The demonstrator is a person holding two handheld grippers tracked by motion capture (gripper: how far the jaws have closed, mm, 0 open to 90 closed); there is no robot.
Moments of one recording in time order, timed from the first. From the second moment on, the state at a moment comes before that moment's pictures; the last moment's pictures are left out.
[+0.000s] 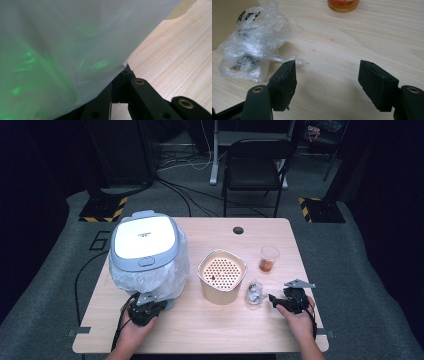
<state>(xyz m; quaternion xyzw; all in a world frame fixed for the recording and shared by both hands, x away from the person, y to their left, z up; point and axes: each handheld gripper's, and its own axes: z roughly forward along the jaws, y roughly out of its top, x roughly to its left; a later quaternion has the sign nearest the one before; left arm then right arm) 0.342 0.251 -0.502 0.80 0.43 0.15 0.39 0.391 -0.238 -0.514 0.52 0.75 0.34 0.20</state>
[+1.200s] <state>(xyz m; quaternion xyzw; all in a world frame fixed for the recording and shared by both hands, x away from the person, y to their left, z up) 0.346 0.247 -0.512 0.82 0.41 0.16 0.37 0.388 -0.233 -0.502 0.51 0.76 0.35 0.20</state>
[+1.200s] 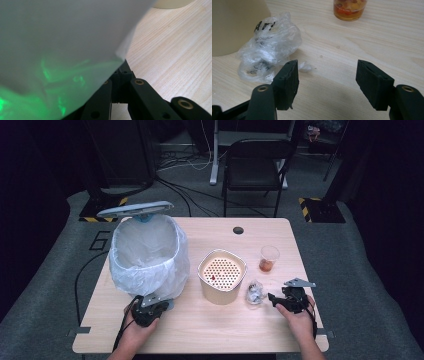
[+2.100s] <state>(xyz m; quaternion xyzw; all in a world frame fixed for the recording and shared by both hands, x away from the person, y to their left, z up) 0.346 0.246 -0.513 0.82 0.41 0.16 0.37 0.402 -0.186 -0.478 0.47 0.79 0.35 0.18</state>
